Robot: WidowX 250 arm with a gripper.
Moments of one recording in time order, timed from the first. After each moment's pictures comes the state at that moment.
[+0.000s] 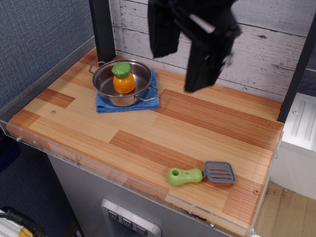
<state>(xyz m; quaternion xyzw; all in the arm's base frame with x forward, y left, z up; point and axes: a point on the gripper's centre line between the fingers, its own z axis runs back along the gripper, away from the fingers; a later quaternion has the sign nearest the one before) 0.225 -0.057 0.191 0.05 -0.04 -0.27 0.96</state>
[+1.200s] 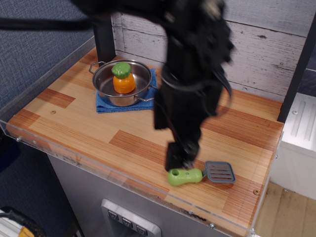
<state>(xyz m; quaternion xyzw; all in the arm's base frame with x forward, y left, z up) 0.224 -0.062 0.087 0.07 -0.03 -0.42 0.90</state>
